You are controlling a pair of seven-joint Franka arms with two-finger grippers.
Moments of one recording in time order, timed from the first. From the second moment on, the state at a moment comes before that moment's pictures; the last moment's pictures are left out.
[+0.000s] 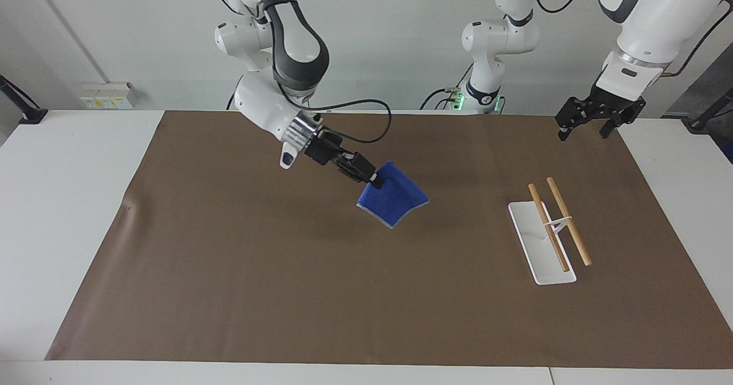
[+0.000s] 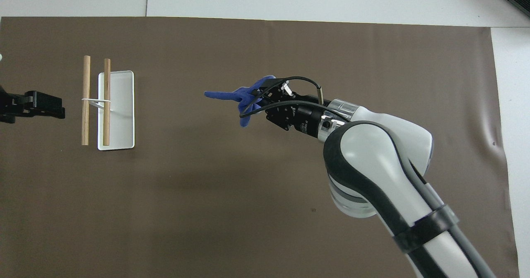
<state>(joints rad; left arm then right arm) -0.03 -0.04 -0.03 -1.63 0.01 1.61 -0.16 0.54 0.13 0.00 -1.94 1.61 2.65 0.12</state>
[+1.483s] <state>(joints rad) -0.16 -0.12 -0.06 -1.93 -0.16 2.19 -1.32 0.68 0.17 0.00 -1.84 1.85 2.78 0.29</state>
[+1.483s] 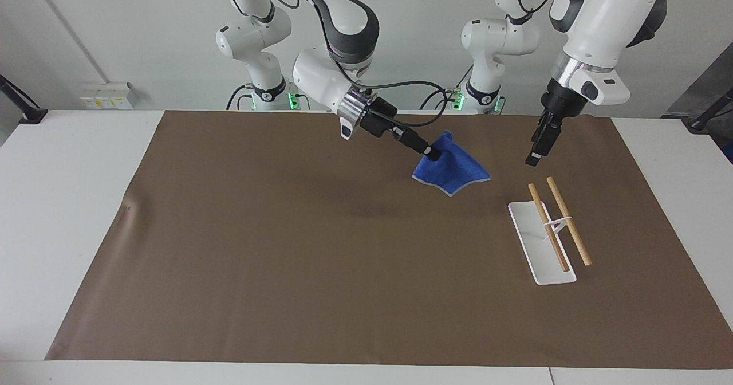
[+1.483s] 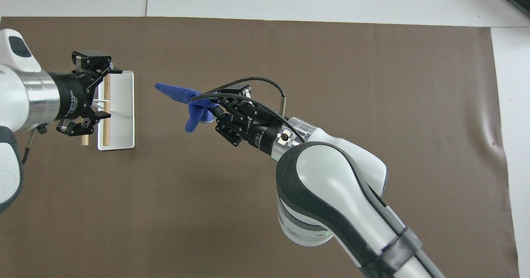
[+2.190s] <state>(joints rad) -0.17 -0.13 -0.19 -2.01 -0.20 2.41 -1.49 0.68 0.17 0.00 -1.83 1.85 2.79 0.29</state>
